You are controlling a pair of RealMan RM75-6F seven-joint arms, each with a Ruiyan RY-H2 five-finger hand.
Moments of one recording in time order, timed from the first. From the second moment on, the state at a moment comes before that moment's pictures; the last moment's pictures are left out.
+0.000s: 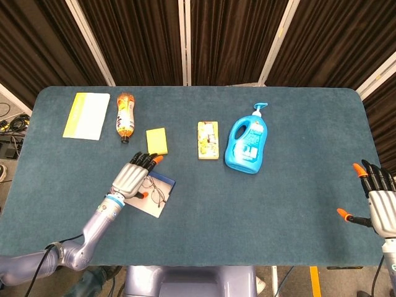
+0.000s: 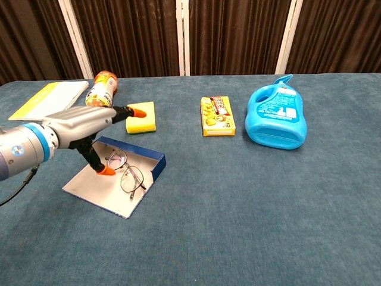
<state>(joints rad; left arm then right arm) -0.70 -1.64 -0.14 -1.37 1.18 0.92 0.37 0.13 -1.02 0.11 -1.60 -1.44 1.42 0.03</state>
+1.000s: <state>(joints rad) -0.78 -1.75 -0.16 -1.22 1.16 0.88 0.38 0.14 -1.04 0.11 -1.57 -1.40 1.39 0.02</state>
